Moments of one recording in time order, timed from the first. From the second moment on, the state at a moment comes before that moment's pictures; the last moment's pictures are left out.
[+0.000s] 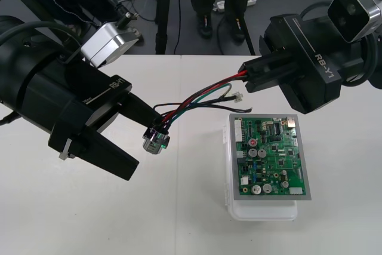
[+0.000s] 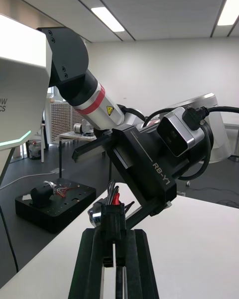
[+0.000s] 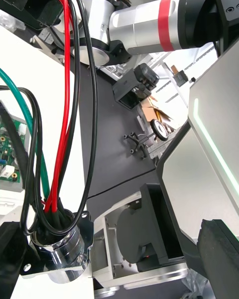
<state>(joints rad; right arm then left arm) -0.63 -0.64 0.15 -1.65 0.75 -1.56 -0.16 -0.59 0.93 -0.25 -2.02 -0.90 -1.44 1.12</state>
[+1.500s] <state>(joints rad) -0.62 -0.80 0.15 -1.66 0.76 -1.56 -0.34 -0.23 1.00 -0.07 -2.20 -0.88 -0.97 0.94</state>
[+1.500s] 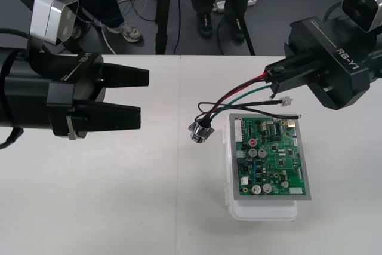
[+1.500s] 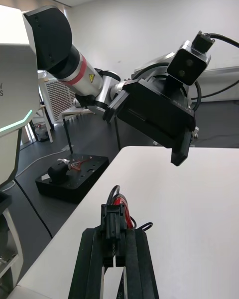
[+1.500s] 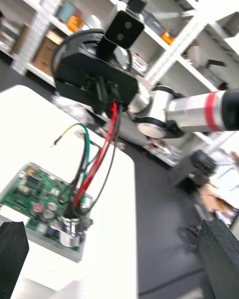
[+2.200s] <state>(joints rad) -0.43 -0.91 0.15 -1.97 0.77 -1.19 -0.49 -0.10 0.78 -0.07 -2.38 -1.21 -0.80 0.93</state>
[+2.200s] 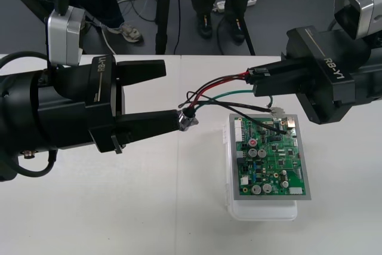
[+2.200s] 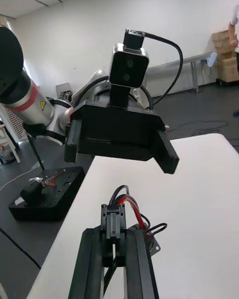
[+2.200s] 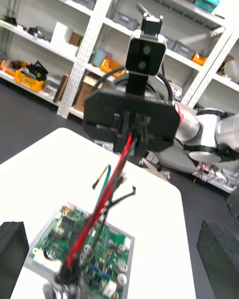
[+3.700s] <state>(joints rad) -0.32 -0.98 0.04 -2.24 0.96 -1.04 -0.74 -0.43 0.77 -0.34 -2.28 -1.19 -0.69 0.93</state>
